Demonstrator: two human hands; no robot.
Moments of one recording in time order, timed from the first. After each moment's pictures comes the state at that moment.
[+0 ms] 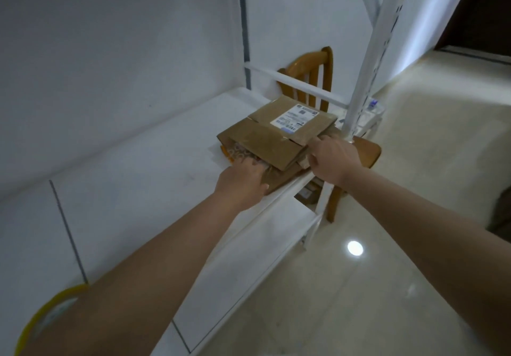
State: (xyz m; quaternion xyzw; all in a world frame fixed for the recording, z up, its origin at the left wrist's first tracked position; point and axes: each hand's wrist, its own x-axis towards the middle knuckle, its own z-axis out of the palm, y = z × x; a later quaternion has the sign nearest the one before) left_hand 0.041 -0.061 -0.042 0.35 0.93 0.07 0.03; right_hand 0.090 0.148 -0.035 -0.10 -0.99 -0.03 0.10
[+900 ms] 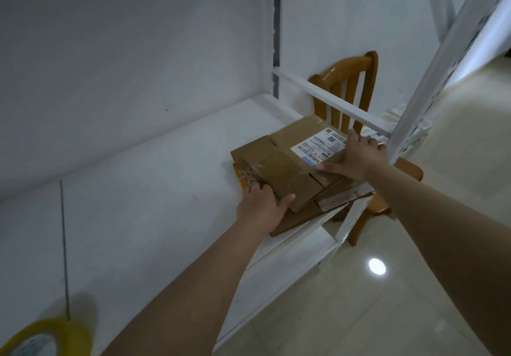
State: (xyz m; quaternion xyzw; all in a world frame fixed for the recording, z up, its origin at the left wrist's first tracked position) left_hand -0.012 -0.005 -0.090 0.12 0.97 0.16 0.13; right_hand -0.035 0.240 -0.065 -0.21 -0.97 0.09 -0.04
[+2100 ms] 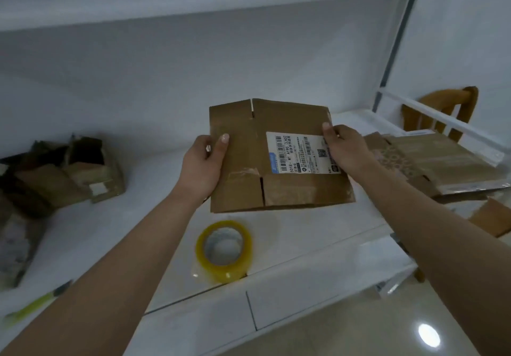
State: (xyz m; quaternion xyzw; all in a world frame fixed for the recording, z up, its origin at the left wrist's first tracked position) left_hand 0.093 -0.373 0.029 -0.03 0.81 0.56 -0.16; right_hand 0.036 -0.102 0.023 -0.04 -0.90 0.42 0.09
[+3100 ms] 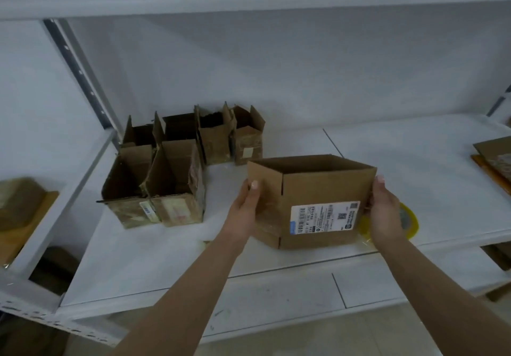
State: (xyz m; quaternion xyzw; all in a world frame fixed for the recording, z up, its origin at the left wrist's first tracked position) left_hand 0.251 -0.653 -0.045 -0.15 0.70 0.70 0.01; right_hand 0.195 -0.412 -0.059 -0.13 -0.71 0.68 0.10
